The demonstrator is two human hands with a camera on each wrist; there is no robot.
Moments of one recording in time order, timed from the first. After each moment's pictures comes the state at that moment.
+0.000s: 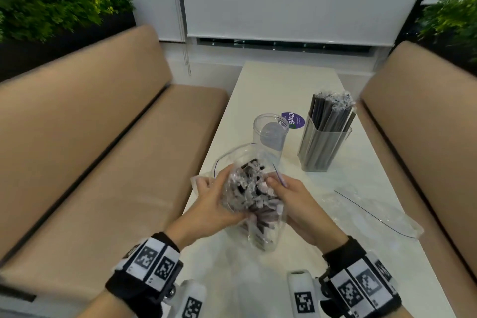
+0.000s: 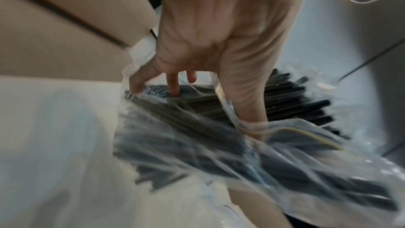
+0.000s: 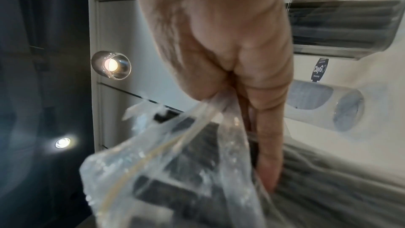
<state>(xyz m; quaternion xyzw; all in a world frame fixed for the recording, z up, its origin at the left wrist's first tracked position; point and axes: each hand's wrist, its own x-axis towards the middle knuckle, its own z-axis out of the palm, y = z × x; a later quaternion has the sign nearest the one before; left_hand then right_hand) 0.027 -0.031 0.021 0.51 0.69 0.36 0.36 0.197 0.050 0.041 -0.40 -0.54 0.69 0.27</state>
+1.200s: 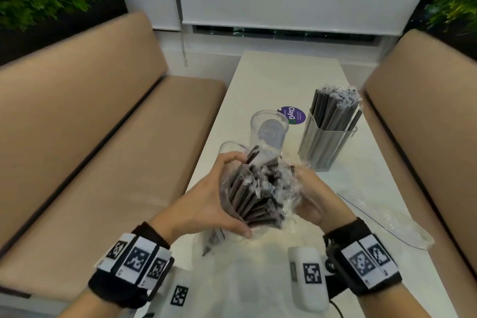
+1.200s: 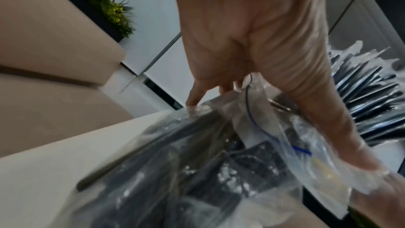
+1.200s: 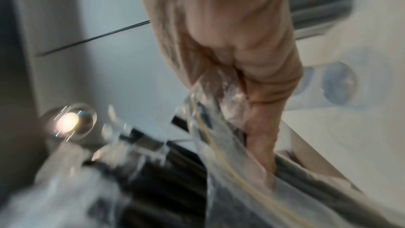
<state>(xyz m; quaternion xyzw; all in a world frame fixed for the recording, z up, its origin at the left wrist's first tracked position) 0.014 -0.003 0.044 0.60 0.57 0.39 0.40 0.191 0.118 0.027 -0.42 -0.43 0.76 0.22</state>
